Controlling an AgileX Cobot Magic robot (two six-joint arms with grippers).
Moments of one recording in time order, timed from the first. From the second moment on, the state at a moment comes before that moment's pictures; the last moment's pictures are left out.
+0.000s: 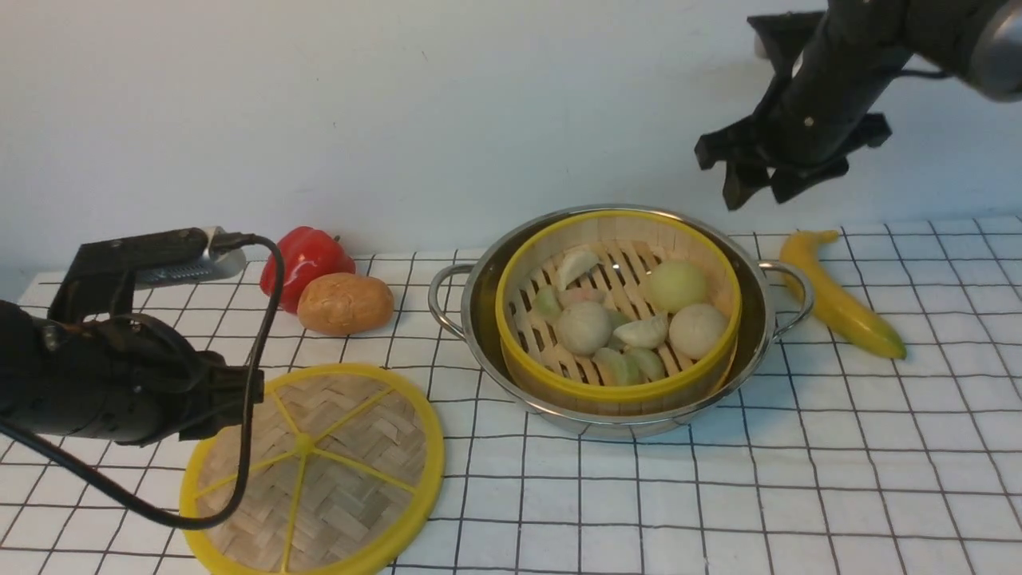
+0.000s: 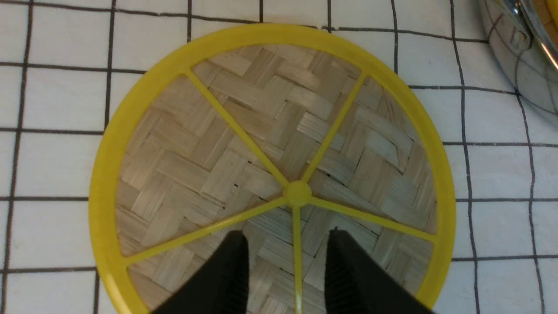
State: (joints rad) right arm 0.26 2.10 -2.07 0.02 1.23 0.18; left arm 0.05 1.39 -0.81 -0.44 0.59 0.37
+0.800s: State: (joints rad) right arm 0.26 1.39 -2.07 0.10 1.23 0.08; left arm -0.08 1.60 -0.82 -0.54 0.42 0.51
